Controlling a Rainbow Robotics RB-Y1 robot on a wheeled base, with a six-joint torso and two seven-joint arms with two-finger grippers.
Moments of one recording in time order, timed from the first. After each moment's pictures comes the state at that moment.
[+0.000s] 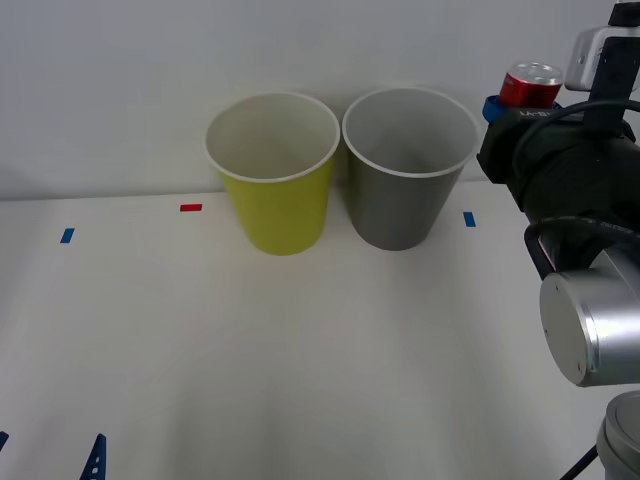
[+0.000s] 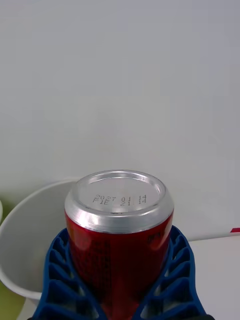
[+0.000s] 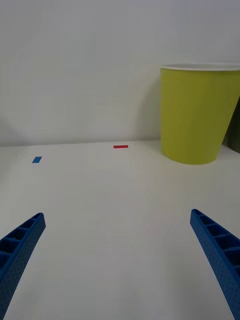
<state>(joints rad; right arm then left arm) -0.19 -0.11 0.13 -2.51 0.21 1.16 1.30 1.10 0.44 -0.17 -2.03 0.24 -0.71 -1.50</state>
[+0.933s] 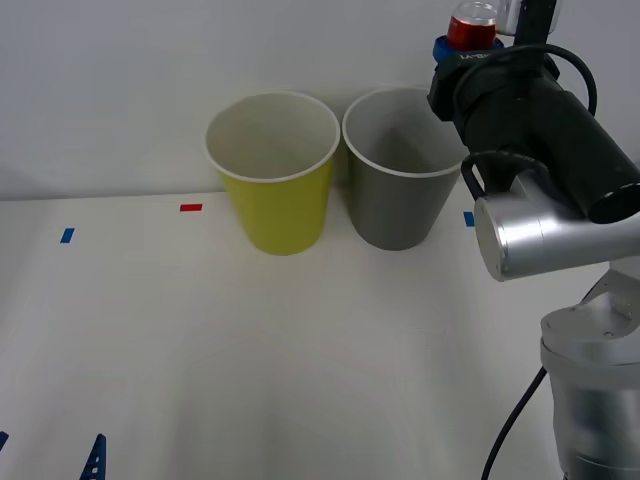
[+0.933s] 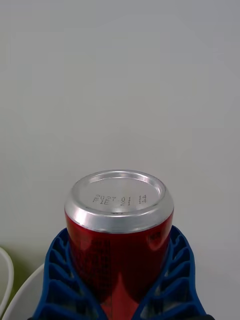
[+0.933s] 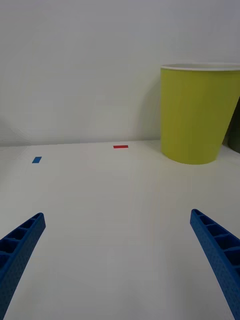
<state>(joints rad) -0.40 -0.10 0.10 -2.13 0.17 0.81 1.31 1.10 0.44 -0.17 -2.03 0.24 -0.71 -1.50</state>
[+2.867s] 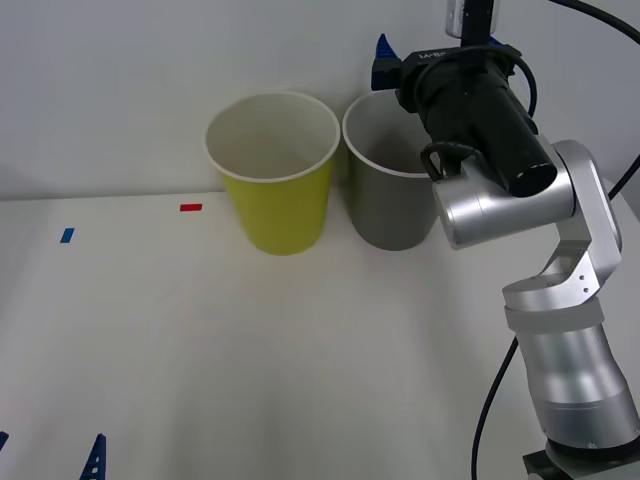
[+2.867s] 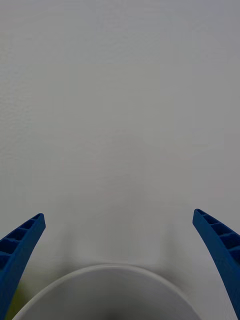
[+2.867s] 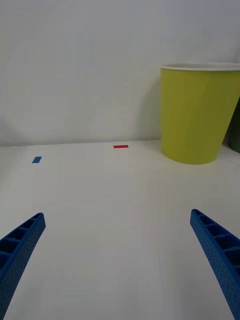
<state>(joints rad) -0.52 -0.11 0.11 -1.82 0.22 0.59 1.27 1.10 0.44 -0.17 -2.03 0.24 -0.71 -1.50</state>
